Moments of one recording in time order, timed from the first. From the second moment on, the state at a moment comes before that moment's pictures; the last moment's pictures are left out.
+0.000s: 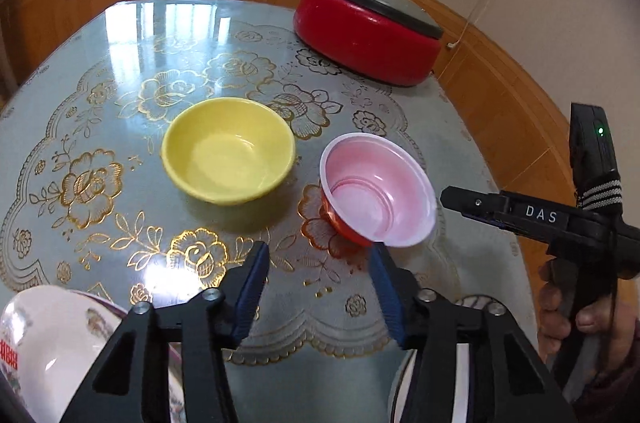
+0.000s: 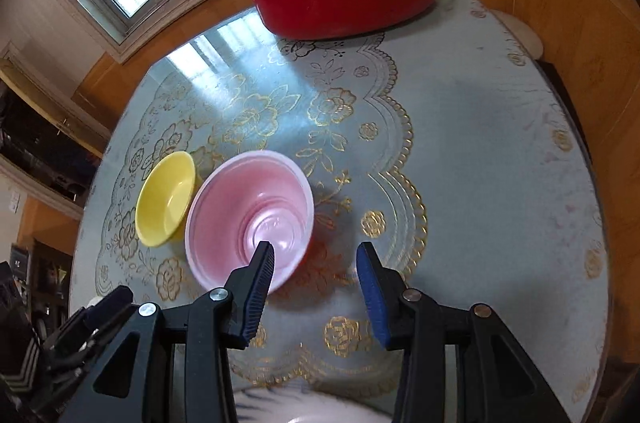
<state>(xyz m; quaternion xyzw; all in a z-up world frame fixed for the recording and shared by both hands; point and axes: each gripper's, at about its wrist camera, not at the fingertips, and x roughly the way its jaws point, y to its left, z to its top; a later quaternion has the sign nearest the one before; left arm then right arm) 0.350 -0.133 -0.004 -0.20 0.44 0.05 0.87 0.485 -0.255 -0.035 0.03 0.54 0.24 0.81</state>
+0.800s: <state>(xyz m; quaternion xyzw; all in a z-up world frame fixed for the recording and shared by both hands) 0.410 -0.128 -0.045 -0.24 0.48 0.05 0.84 0.515 -0.240 -0.071 0.02 0.58 0.26 0.77</state>
